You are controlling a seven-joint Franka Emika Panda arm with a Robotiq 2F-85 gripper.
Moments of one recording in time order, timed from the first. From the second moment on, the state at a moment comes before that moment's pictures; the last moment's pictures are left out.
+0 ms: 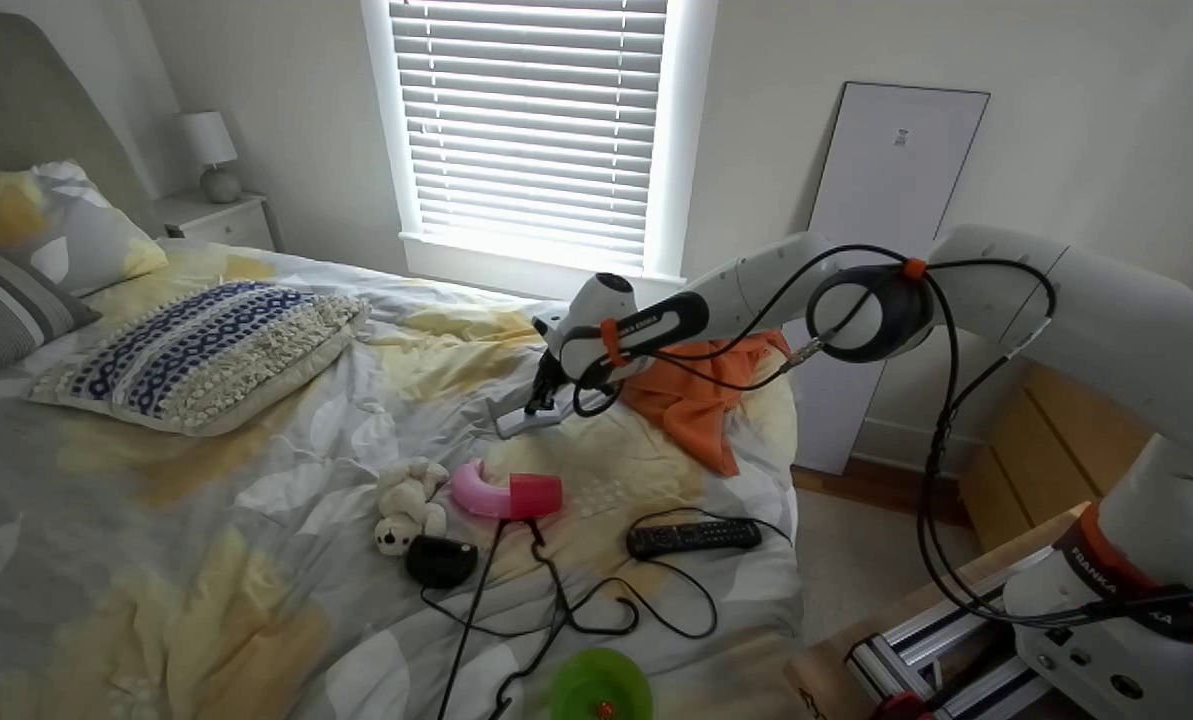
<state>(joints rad) 0.32 1.48 0.32 -0.84 -0.10 2.70 -0.91</state>
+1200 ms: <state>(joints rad) 0.35 1.48 0.29 -0.77 -0.08 2.65 -0.82</state>
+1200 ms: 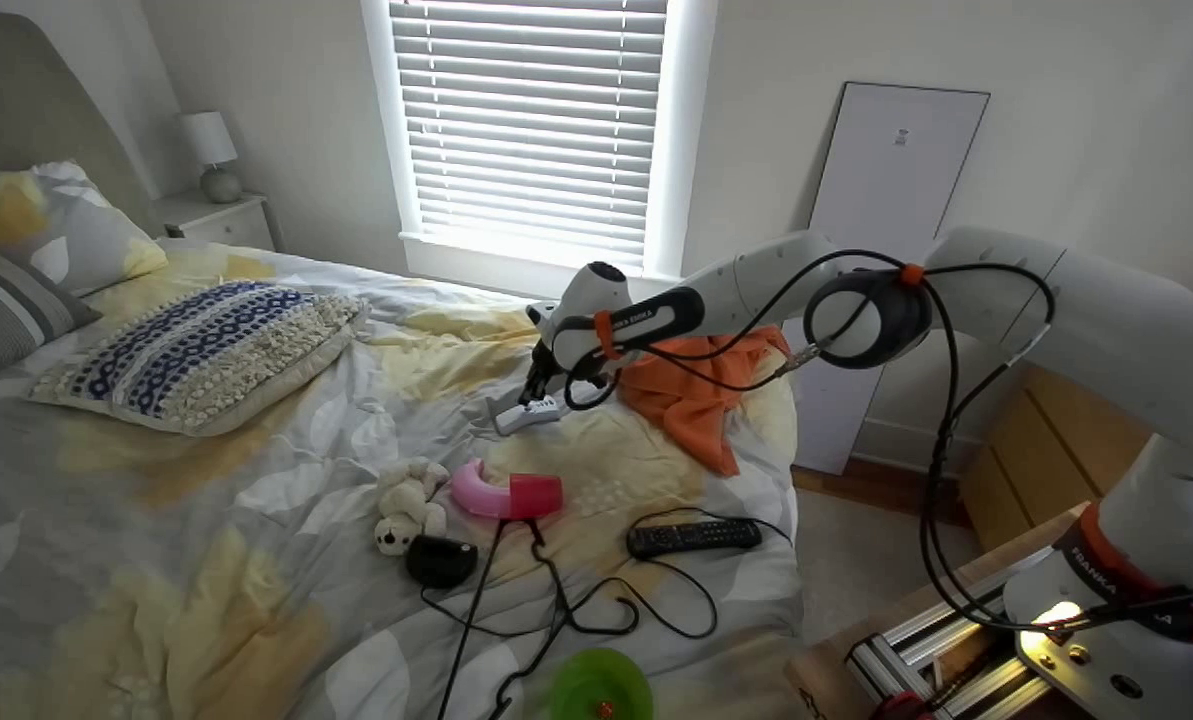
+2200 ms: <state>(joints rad) 0.33 1.49 0.33 -0.80 -0.04 2.73 -0.80</state>
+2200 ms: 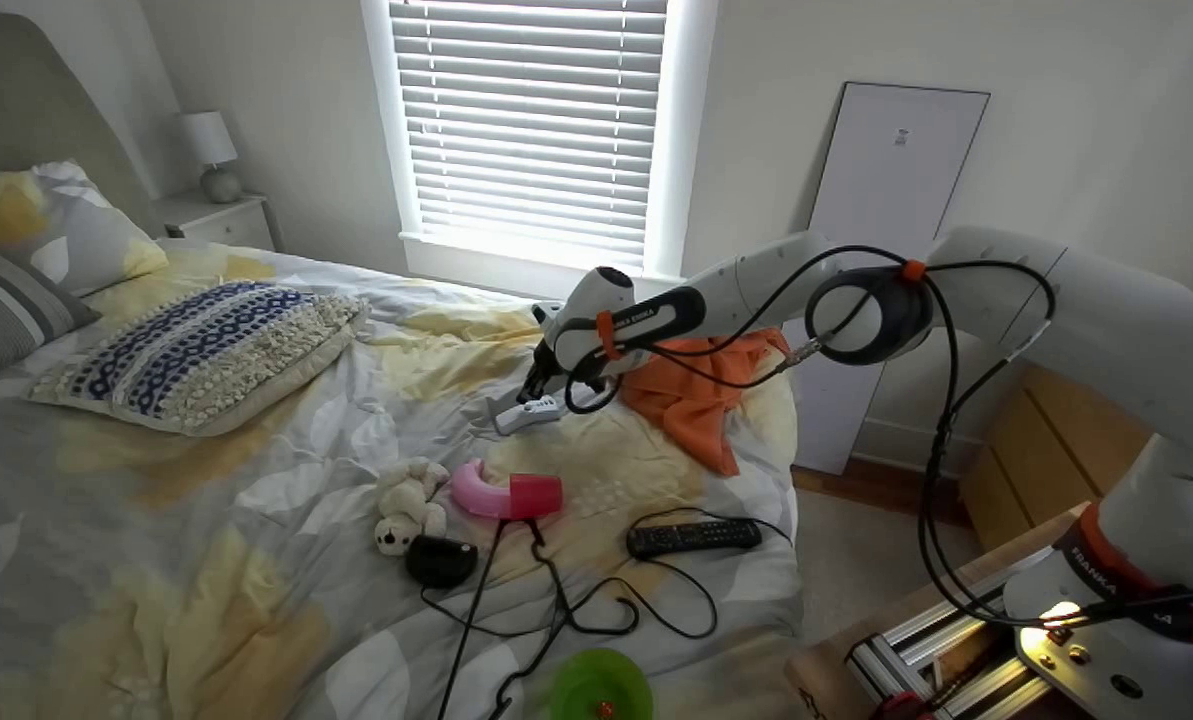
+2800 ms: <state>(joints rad) 0.34 1.48 0.29 -0.82 0.08 2.73 -0.85</state>
